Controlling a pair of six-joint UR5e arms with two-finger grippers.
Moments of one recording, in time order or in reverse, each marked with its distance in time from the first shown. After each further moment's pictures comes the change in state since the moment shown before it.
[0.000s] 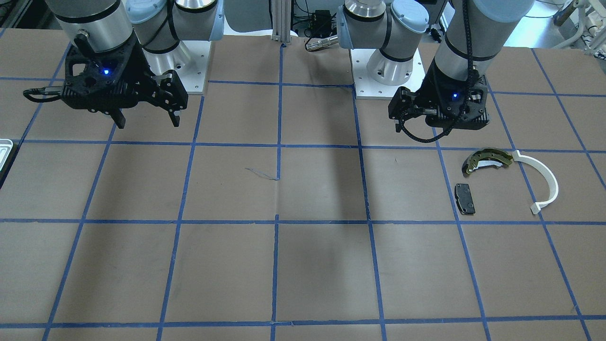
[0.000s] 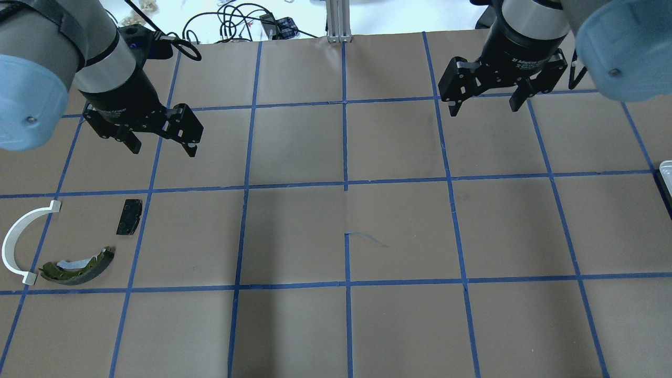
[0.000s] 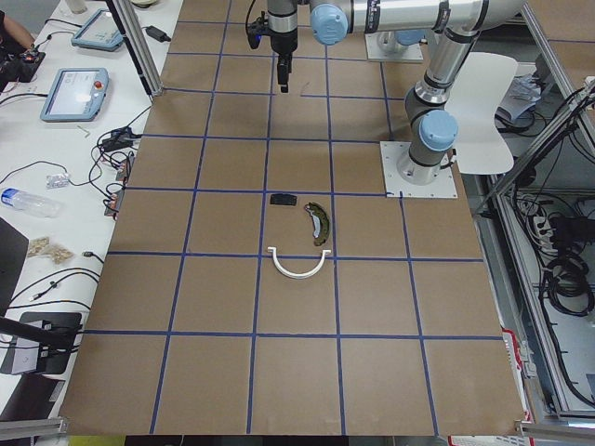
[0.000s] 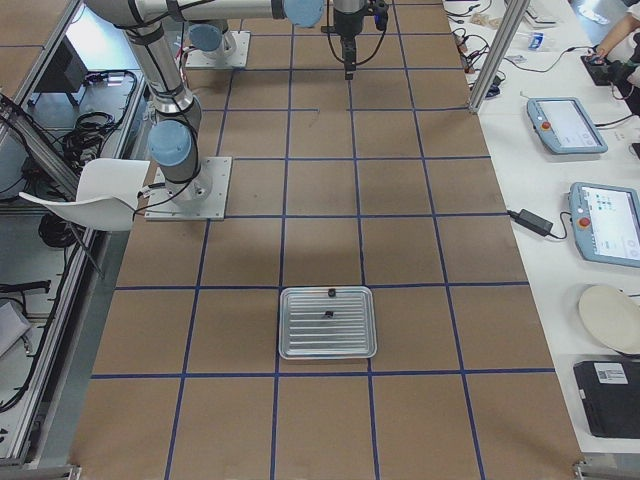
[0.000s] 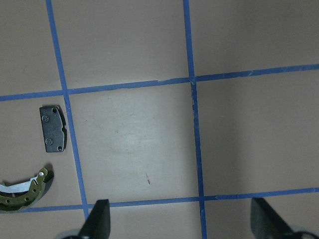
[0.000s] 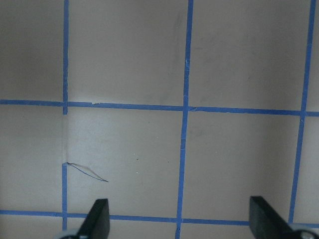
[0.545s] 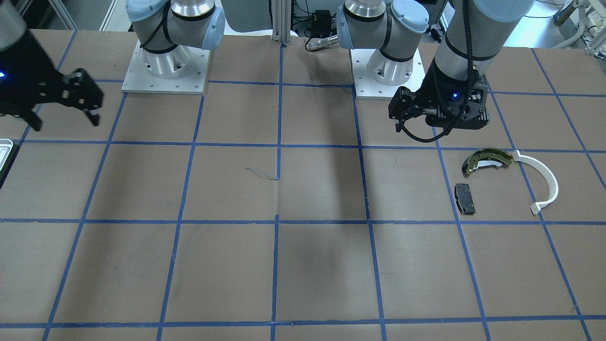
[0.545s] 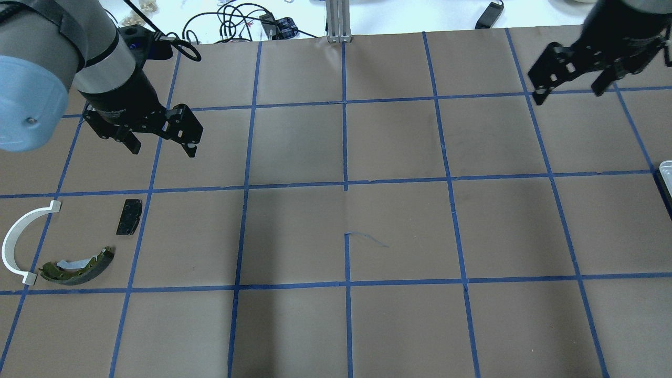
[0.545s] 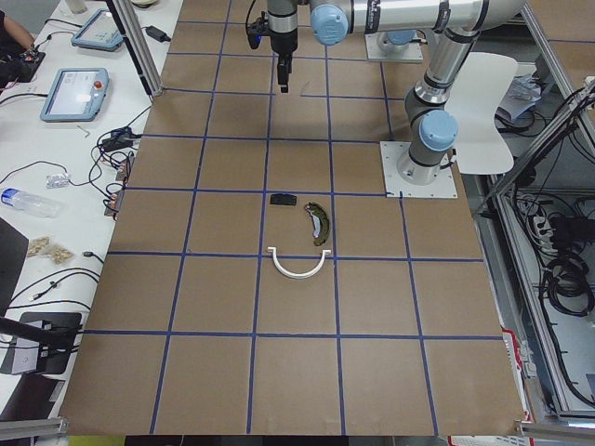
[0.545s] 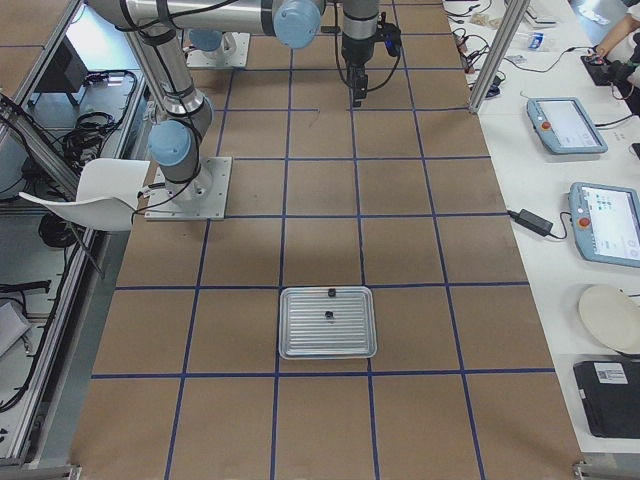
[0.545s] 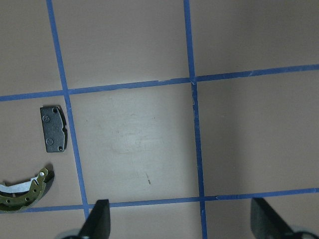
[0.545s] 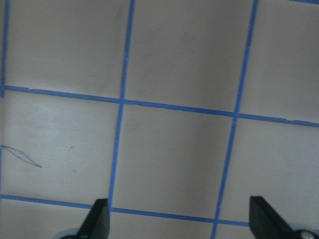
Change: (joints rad) left arm 0.001 0.003 -0.003 0.000 0.000 0.000; right arm -0.308 0.001 -0.040 0.077 -0.010 -0.389
